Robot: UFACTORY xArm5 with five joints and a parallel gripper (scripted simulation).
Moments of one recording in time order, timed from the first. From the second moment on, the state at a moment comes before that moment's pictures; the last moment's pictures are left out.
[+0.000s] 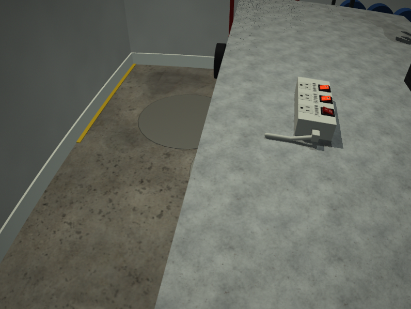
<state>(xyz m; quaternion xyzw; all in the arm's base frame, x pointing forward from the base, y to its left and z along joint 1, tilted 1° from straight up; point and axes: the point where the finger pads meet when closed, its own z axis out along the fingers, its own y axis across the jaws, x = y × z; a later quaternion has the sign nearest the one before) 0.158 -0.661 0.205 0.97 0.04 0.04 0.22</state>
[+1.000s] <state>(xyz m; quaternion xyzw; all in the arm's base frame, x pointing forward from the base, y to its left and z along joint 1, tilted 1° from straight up) 0.392 -0.497 0.154 0.96 0.11 0.14 0.22</state>
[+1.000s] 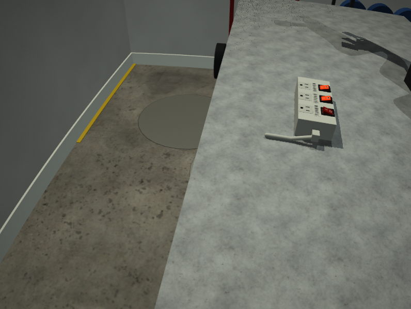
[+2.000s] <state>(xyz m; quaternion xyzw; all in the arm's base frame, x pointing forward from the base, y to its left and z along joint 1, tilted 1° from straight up) 0.510 -0.221 0.109 0.93 0.19 0.25 0.17</state>
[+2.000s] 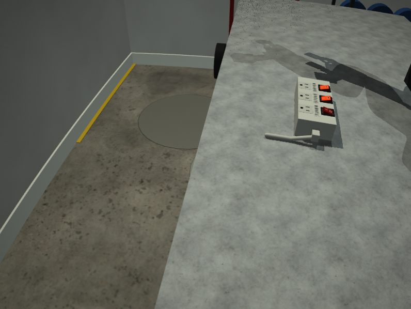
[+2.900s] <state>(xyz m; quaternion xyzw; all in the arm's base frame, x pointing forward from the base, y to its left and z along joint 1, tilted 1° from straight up) 0.463 0.024 0.086 0.90 0.25 0.34 0.08</state>
